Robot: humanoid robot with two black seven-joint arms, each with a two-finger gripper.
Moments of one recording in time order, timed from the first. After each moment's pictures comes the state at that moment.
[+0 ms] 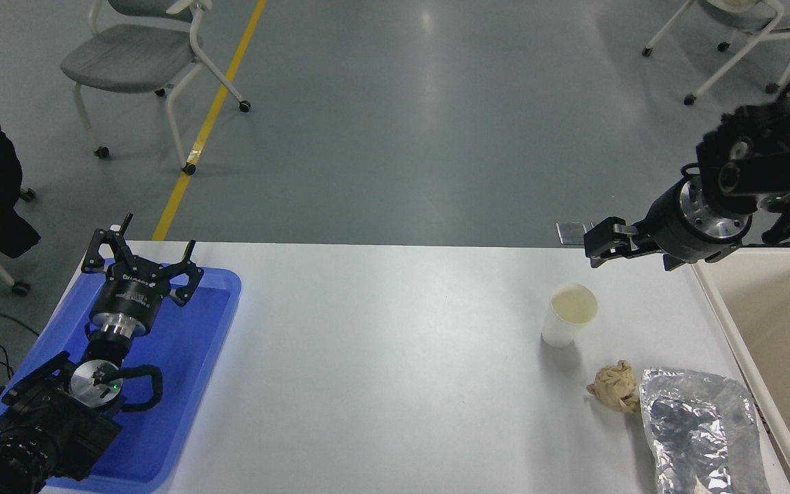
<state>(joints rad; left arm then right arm) -0.64 0.19 -0.88 -0.20 -0.21 -0.79 -0.31 1.87 -0.34 -1.22 1.27 -0.23 0.28 -0.04</state>
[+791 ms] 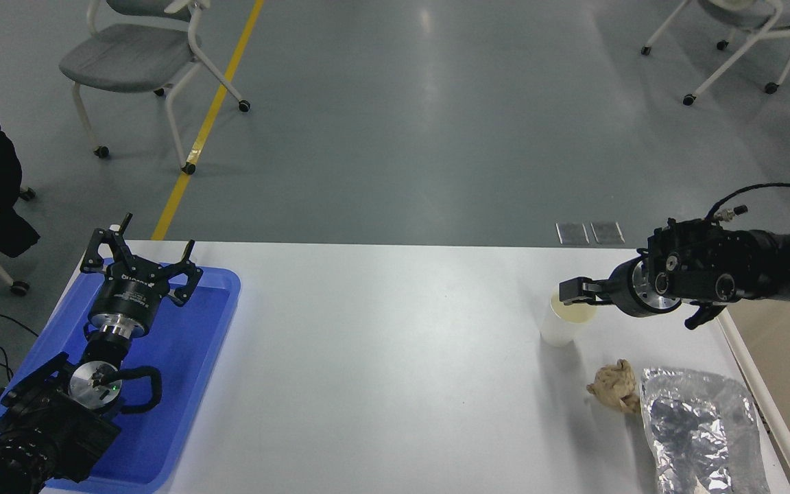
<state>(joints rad) -0.64 0.19 -0.88 -0.20 -0.21 -0.79 -0.31 1.38 -0.33 -0.97 0.94 -0.38 0.15 -0.04</state>
